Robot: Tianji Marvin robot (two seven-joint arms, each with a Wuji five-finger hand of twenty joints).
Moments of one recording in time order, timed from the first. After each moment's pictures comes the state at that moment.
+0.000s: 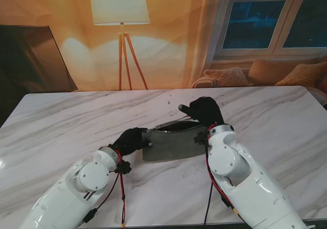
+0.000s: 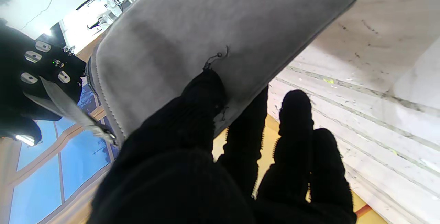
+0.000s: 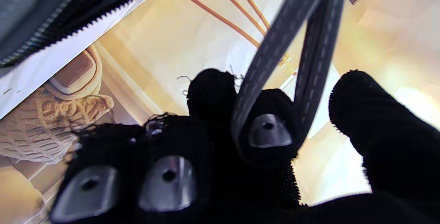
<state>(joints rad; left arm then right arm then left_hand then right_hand) 1.35 -1.16 -1.01 -1.40 0.27 -0.08 0.02 -1.35 -1.21 1.10 -1.57 -0.42 0.11 -0.31 1.11 -0.39 0.50 -0.19 0.73 0.06 0.78 0.79 0.95 0.26 0.64 0.95 0.49 0.42 0.84 0.85 -0.08 0.32 1.05 0.78 0.33 -0.52 0.95 -0.15 1.30 0.01 1.35 1.03 1.21 0.07 1.02 0.76 1.32 0.00 1.61 0.67 1.12 0.12 1.81 0.53</state>
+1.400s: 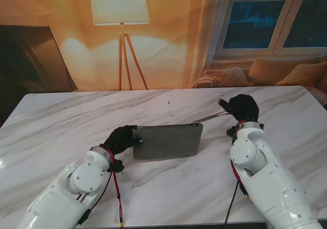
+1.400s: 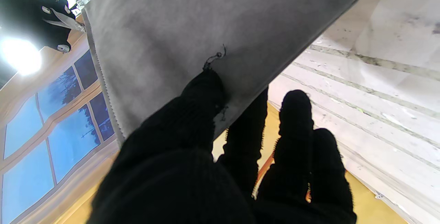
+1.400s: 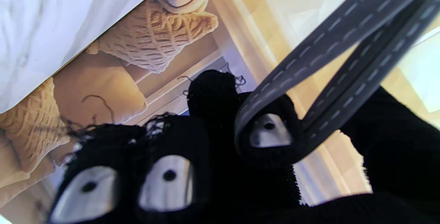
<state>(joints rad) 1.41 -1.16 -1.09 -1.45 0.33 -0.05 0.05 -1.31 -1.22 1.28 -1.35 -0.56 0.16 -0.44 1.11 -0.39 0.50 -0.19 0.73 0.06 0.78 0.80 0.95 0.26 0.65 0.95 0.49 0.43 0.84 0.85 -0.08 0.32 1.05 0.78 0.33 -0.52 0.95 -0.15 1.30 0.01 1.35 1.03 1.21 0.07 1.02 0.77 1.32 0.00 1.61 0.67 1.12 0.12 1.82 0.52</state>
